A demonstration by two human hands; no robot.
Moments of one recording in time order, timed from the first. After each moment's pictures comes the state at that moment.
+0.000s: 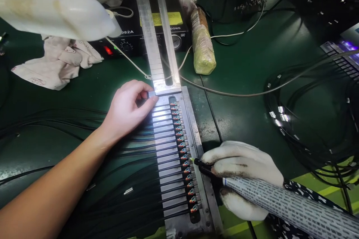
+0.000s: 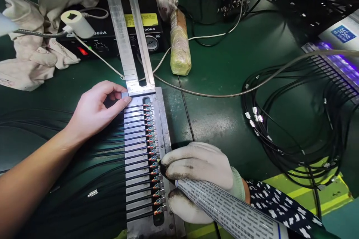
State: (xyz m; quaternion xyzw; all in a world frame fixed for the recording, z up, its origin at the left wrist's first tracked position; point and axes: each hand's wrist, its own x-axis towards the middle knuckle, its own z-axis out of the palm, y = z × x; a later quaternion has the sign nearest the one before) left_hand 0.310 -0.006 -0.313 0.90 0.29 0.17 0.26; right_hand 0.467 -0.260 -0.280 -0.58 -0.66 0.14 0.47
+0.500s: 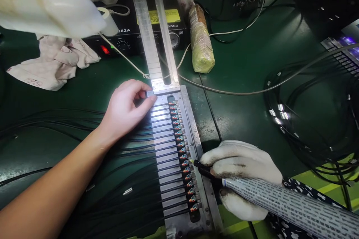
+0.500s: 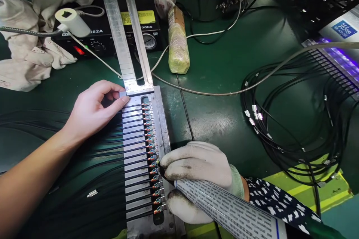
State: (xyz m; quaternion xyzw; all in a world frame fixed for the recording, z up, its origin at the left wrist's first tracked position) left_hand 0.309 -0.006 -0.314 0.90 0.29 0.17 0.26; right_hand 0.463 -0.261 -0.286 -0.56 -0.63 0.16 0.51
